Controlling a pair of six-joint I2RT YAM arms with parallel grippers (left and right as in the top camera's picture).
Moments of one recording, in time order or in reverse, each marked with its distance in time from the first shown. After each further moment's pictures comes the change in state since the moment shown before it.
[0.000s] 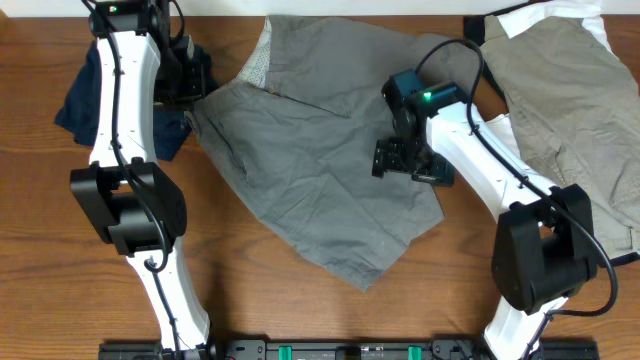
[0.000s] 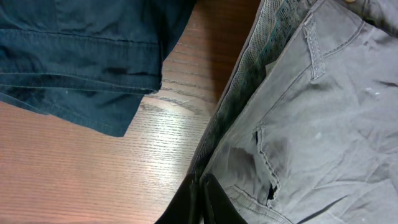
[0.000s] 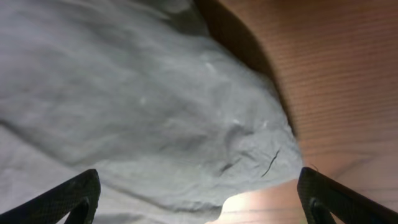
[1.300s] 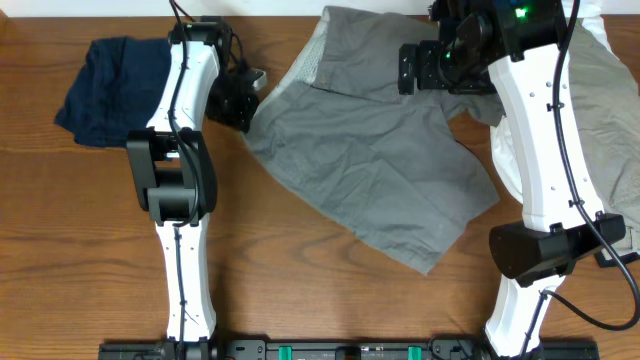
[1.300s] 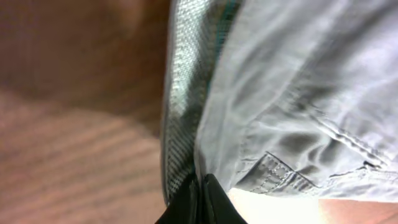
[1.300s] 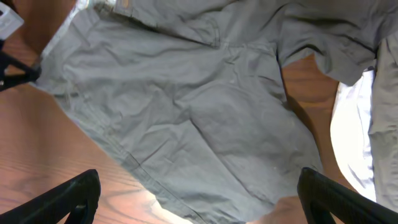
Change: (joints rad) left arm -0.127 0.267 0.001 0.060 0.131 0.365; right arm -0.119 0.121 0.948 -0.457 -0.066 -0.313
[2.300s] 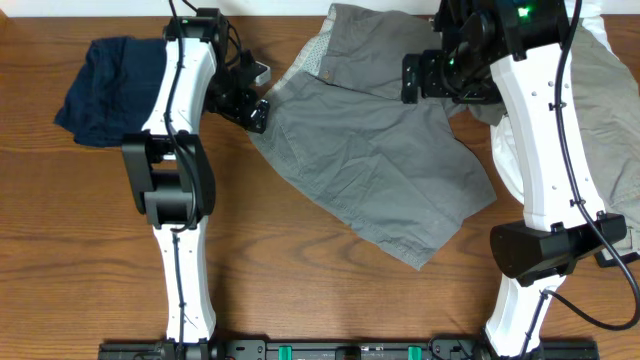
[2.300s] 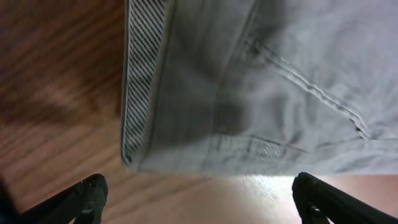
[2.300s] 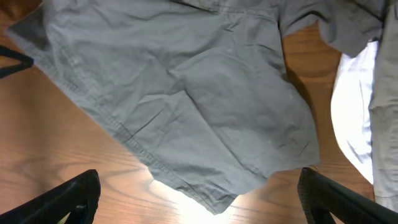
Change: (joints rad) left arm -0.001 -0.032 0.000 0.045 0.028 0.197; right arm -0.009 0.000 0.000 -0.084 -0.014 0.000
